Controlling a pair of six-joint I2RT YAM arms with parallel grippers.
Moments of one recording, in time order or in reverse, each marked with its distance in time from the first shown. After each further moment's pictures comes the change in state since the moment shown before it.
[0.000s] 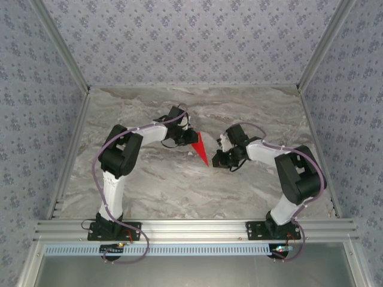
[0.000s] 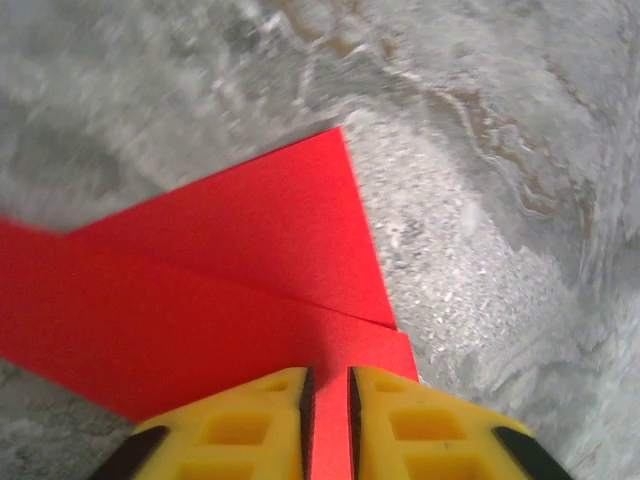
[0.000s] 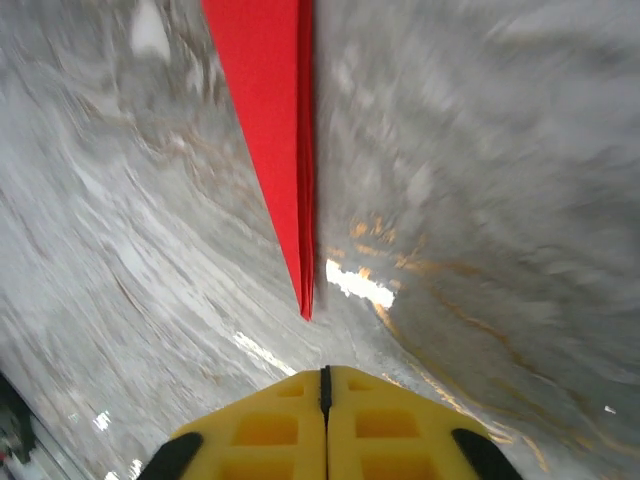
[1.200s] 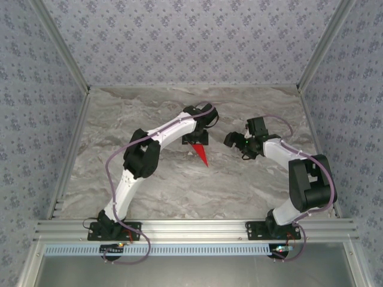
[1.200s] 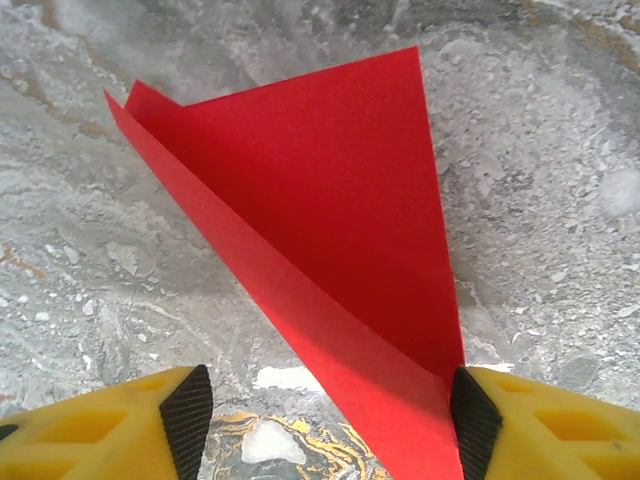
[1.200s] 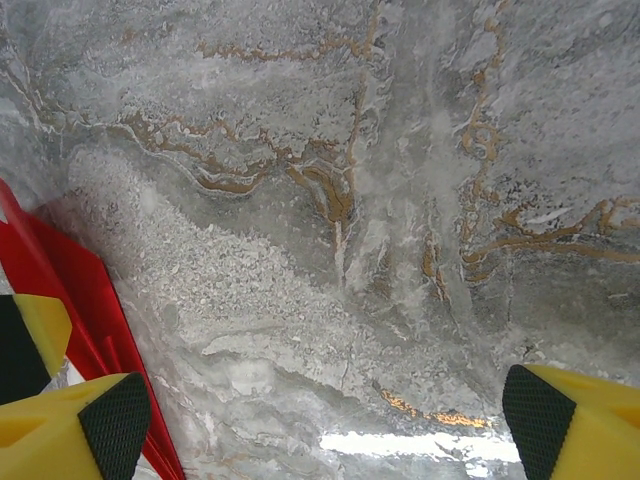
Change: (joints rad) left arm -0.223 0.223 0.632 -0.835 -0.625 -0.128; right arm -0.199 -0.091 -0.017 0.085 0.263 0.227
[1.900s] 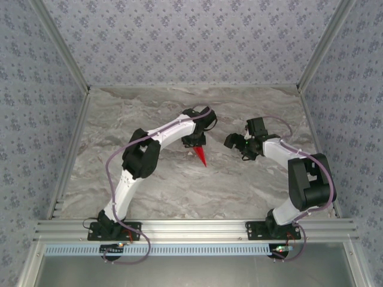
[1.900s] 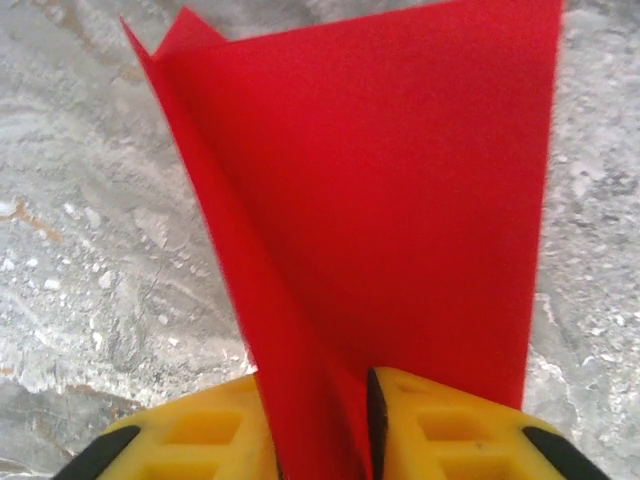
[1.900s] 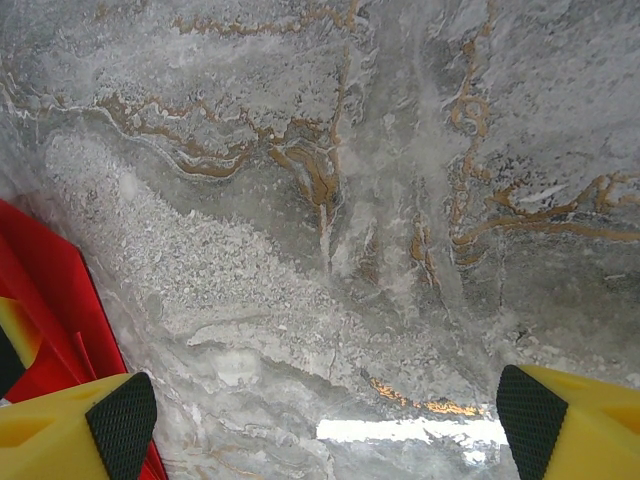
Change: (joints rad) left arm 0.006 -0.028 -0.092 0.036 -0.019 -0.103; right arm 0.000 0.011 0.001 -0.021 -0.005 0.000
